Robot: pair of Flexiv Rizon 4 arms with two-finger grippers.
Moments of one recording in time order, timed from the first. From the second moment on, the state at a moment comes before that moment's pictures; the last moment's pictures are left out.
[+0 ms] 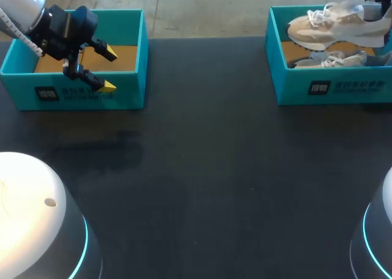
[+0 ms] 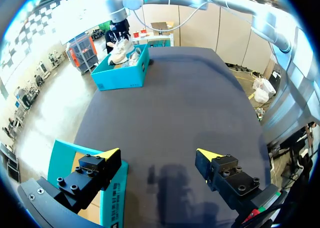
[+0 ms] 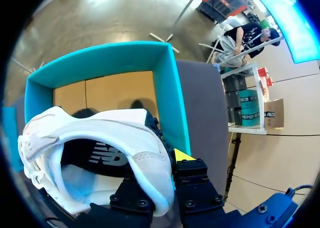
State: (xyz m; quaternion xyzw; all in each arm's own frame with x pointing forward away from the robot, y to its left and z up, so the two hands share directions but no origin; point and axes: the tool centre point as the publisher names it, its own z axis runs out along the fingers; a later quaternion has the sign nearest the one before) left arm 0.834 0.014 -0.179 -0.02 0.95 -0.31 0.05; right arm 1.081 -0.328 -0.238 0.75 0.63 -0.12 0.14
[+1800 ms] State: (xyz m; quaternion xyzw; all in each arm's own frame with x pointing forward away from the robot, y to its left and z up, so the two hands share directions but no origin) left arm 0.834 0.014 -0.179 -0.02 0.95 -0.31 0.05; right arm 1.083 -0.343 -0.241 0.76 0.62 -0.12 0.15
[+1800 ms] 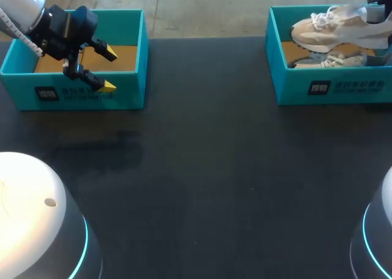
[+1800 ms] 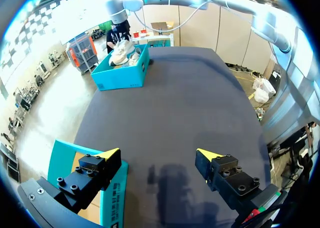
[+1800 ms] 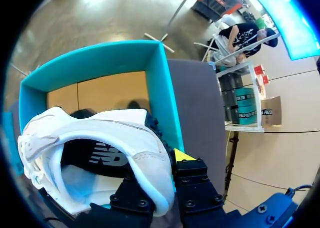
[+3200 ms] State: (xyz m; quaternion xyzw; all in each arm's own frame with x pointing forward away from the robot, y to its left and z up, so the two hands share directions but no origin) left arm 0.834 0.014 -0.179 -0.02 0.95 -0.31 0.05; right arm 1.132 -0.361 -0.222 0.75 0.63 -0.11 0.18
